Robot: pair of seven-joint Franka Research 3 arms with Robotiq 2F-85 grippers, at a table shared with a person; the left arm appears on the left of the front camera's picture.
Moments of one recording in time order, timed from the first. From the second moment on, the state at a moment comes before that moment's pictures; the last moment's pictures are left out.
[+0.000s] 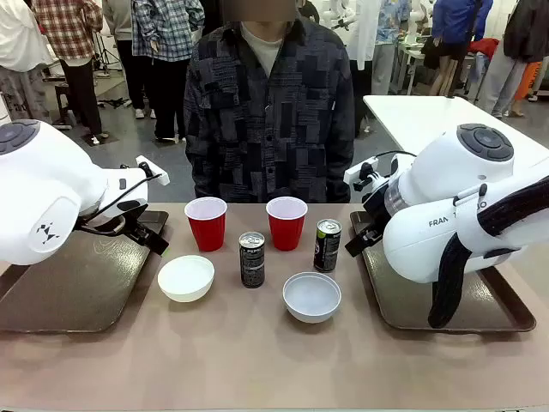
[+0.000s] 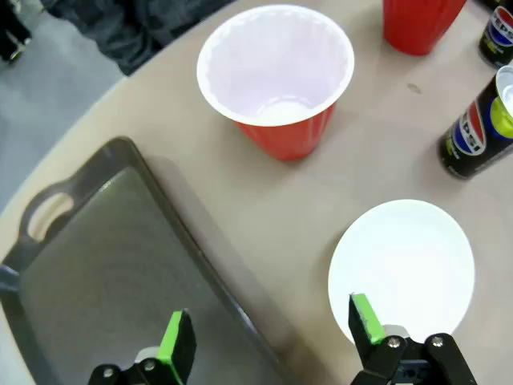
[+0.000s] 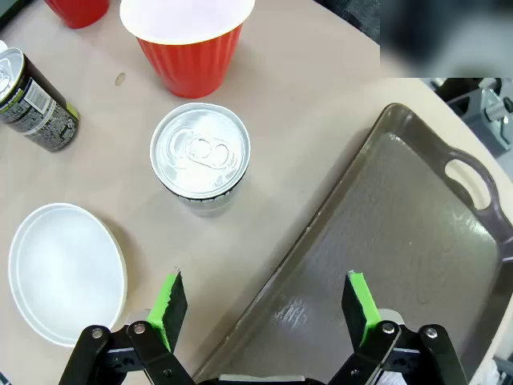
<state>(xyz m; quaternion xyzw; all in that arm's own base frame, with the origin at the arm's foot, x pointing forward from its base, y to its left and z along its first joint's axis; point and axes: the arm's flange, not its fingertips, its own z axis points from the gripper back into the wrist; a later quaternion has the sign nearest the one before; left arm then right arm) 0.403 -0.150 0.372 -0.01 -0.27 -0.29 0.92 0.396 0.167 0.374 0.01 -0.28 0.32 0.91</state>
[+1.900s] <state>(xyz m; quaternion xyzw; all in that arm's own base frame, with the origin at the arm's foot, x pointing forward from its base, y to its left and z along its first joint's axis) 0.297 -0.114 0.503 -0.01 -0.15 -0.29 0.95 0.264 0.168 0.533 -0.07 -0.26 0.25 0.93</state>
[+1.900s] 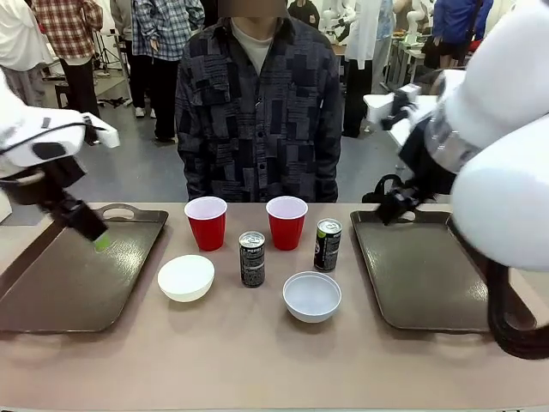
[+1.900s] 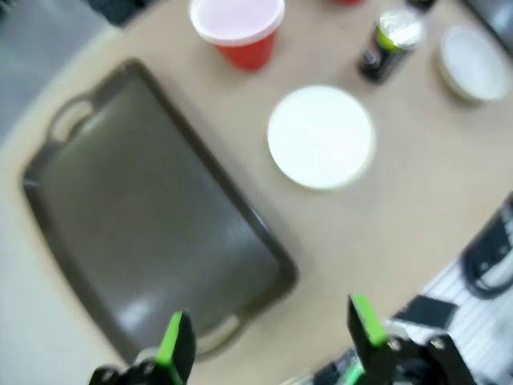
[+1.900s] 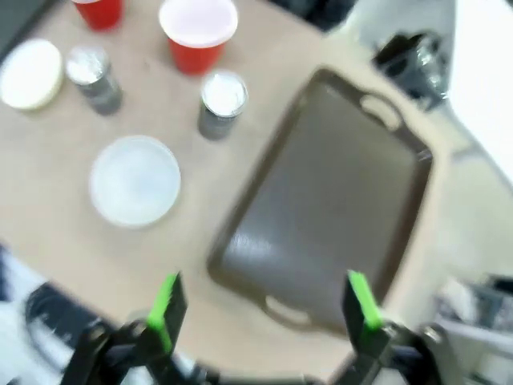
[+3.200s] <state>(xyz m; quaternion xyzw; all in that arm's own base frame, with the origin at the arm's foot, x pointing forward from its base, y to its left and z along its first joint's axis) 0.308 0.074 0.522 -0.38 -0.21 0.01 0.90 0.253 -0.066 0.567 0.51 -0.23 0.03 0.83</state>
